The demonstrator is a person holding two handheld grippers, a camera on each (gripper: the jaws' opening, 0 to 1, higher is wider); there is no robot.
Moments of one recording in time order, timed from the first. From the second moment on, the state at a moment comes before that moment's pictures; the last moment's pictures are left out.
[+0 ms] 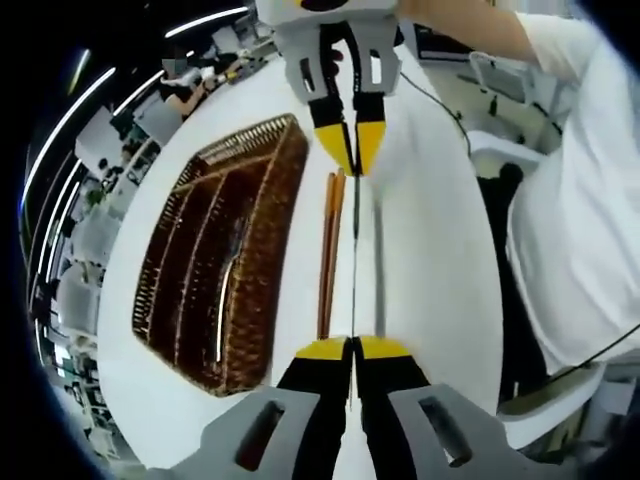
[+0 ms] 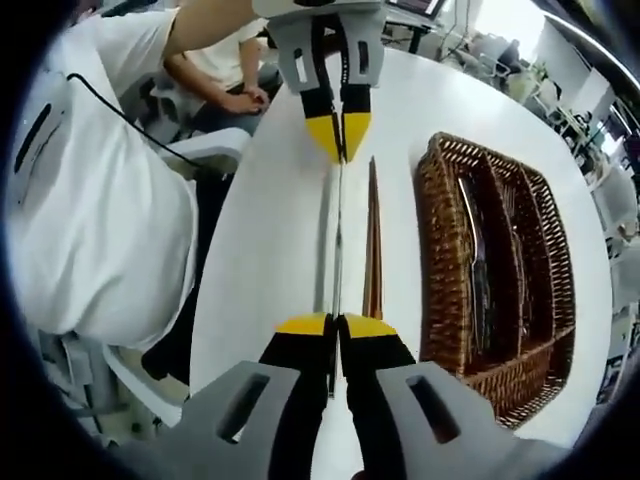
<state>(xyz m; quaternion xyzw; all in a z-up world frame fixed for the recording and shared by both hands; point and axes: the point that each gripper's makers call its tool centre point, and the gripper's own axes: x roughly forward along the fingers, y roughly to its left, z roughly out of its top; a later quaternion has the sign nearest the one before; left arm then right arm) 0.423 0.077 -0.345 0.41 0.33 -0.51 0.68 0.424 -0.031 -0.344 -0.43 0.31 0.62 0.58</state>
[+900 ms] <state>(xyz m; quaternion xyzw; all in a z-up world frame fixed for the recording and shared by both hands) 0.485 0.082 -0.322 0.40 0.35 -0.52 0.67 0.494 -0.025 -0.315 -0.40 0.33 0.62 0.59</state>
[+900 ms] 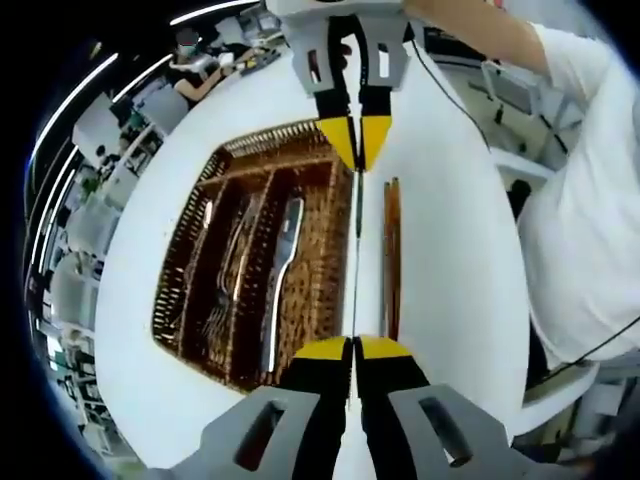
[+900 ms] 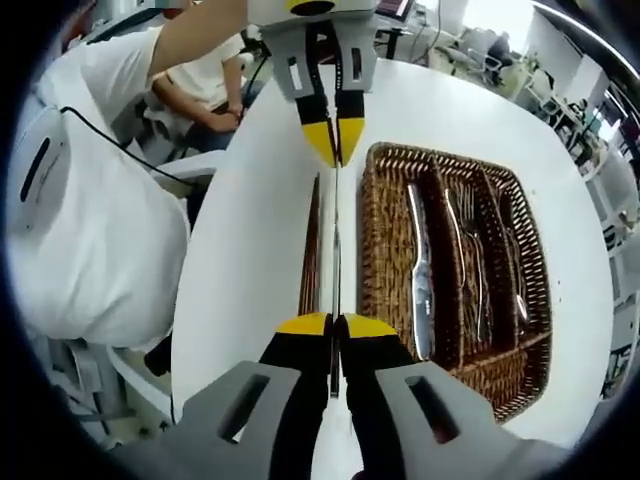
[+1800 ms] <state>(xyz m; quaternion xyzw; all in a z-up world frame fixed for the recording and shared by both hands) 0.537 0.094 -0.358 0.39 0.39 -0.53 0.65 0.545 -0.021 -0.347 -0.37 0.36 0.63 0.58</state>
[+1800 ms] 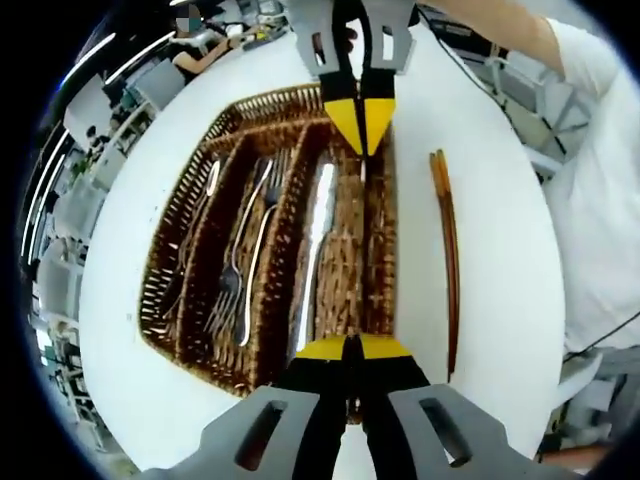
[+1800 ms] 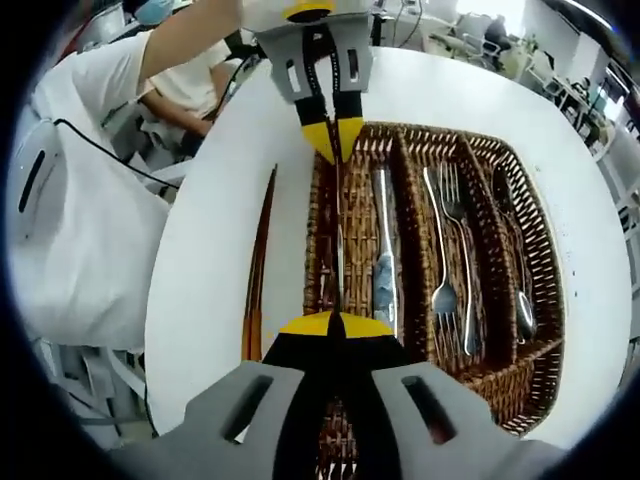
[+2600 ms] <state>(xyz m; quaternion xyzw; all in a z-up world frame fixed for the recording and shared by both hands) 0.543 0.092 -0.377 0.38 0.40 -0.53 0.64 0.547 -0.025 -0.374 -0.39 0.37 0.65 0.54</state>
